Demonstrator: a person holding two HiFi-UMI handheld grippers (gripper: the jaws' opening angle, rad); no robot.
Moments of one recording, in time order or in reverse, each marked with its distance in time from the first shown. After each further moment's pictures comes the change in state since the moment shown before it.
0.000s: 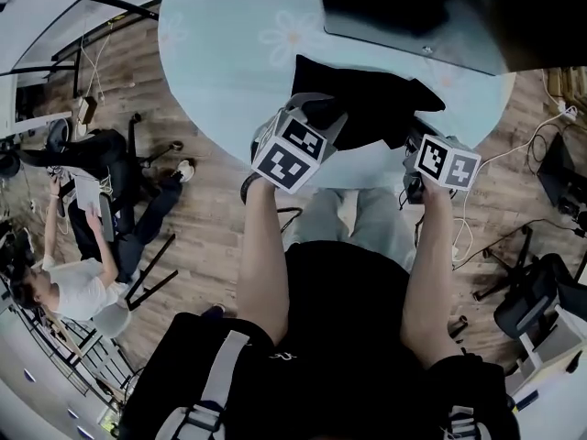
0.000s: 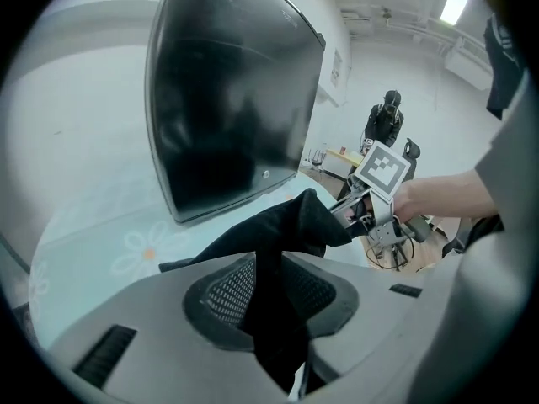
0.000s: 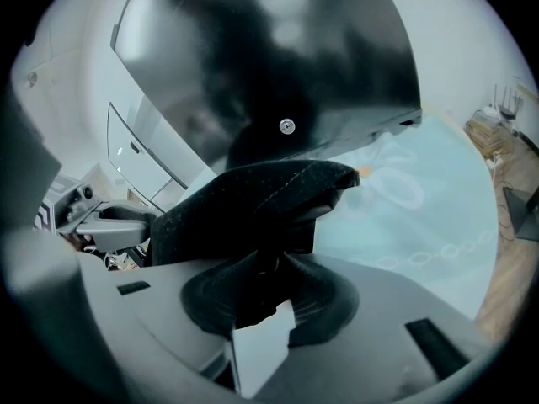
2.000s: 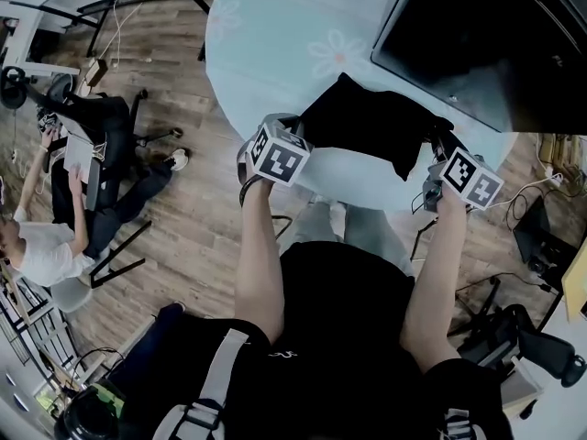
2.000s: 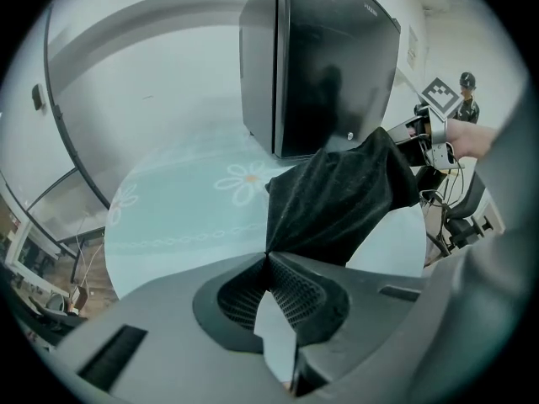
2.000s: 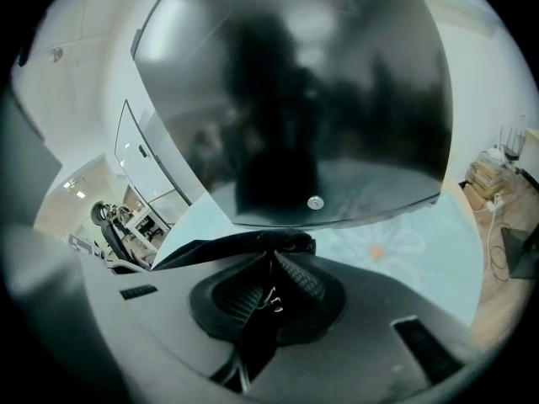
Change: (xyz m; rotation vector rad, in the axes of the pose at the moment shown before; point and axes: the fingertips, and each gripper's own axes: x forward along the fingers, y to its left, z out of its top) left arm -0.059 0.092 -0.125 -0.289 0.168 0.378; right arm -0.017 0.030 0.089 -0.130 -0.143 -0.038
